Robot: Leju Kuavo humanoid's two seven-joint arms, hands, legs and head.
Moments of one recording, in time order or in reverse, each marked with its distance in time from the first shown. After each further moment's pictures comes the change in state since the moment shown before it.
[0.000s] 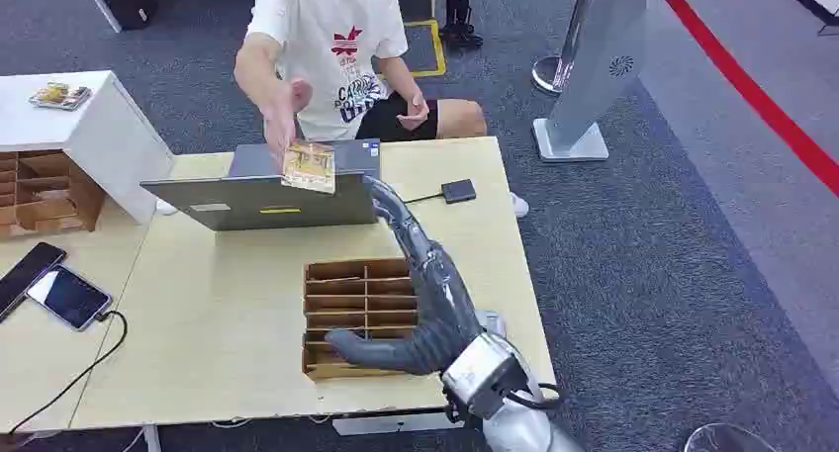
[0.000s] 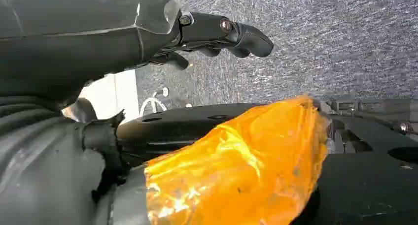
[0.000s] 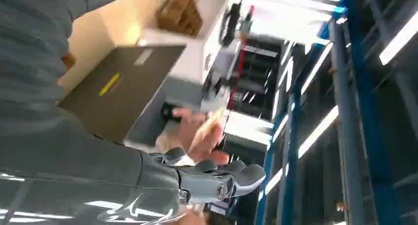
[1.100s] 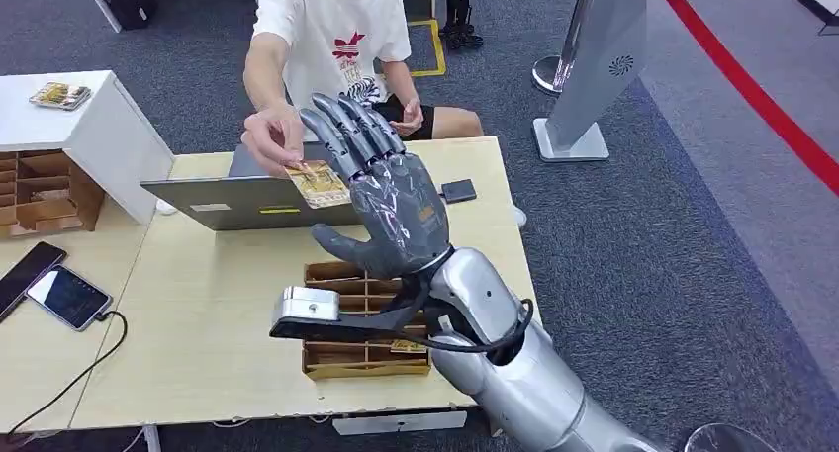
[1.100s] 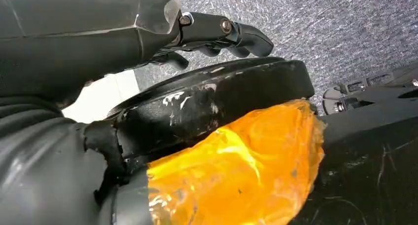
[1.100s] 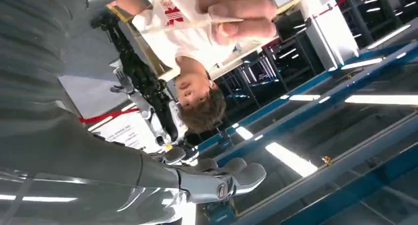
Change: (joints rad) left arm -0.032 0.008 -0.125 0.000 -0.124 -0.113 0.098; right arm -0.322 0.062 0.032 0.209 0.803 -0.079 0.308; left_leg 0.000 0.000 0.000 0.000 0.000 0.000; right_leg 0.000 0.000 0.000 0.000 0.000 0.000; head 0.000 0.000
